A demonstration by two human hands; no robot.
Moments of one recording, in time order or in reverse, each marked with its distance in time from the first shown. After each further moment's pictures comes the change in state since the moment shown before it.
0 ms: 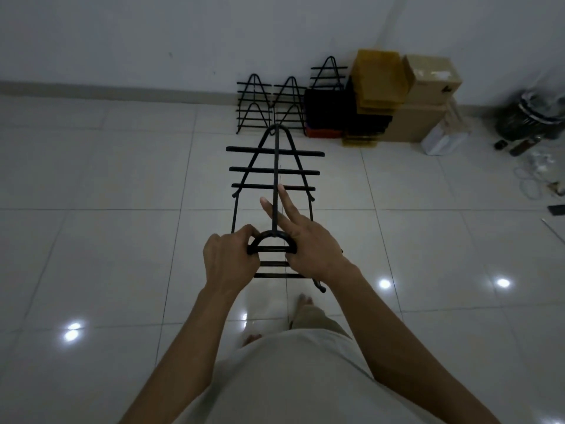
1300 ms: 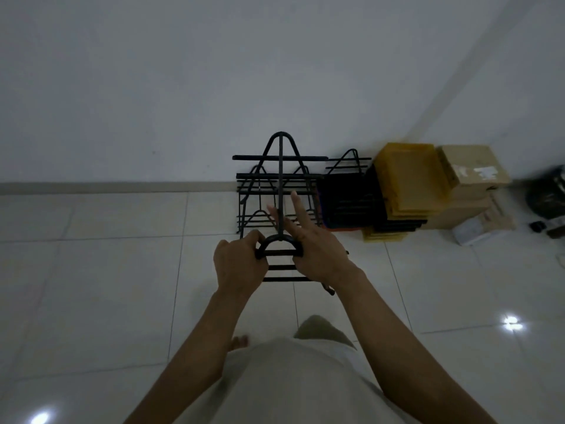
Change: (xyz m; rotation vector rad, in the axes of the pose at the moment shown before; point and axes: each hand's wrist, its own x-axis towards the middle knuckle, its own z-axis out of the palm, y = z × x) left_hand 0.703 -0.044 0.032 -0.073 0.053 0.036; right_hand 0.635 0.249 -0.154 -0.045 -0.011 0.105
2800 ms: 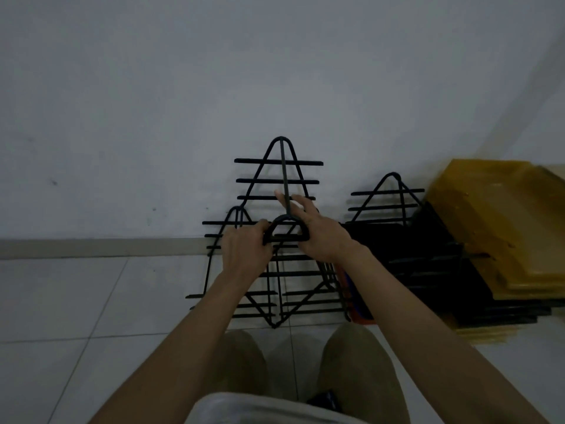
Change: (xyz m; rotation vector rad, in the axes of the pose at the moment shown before) left_hand 0.322 -0.153 0.483 0.071 0.298 0.286; right_hand 0.341 0.407 0.280 -0.014 0.191 -0.123
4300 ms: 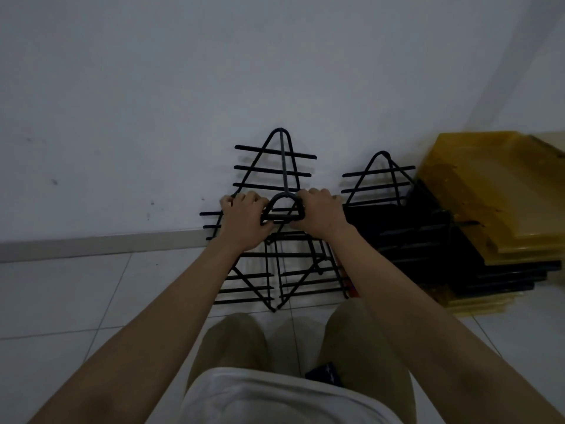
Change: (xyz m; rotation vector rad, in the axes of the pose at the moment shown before) left_hand 0.018 -0.014 0.025 0.227 -0.182 0.215; right_hand -0.007 0.024 0.021 -0.274 0.102 0.342
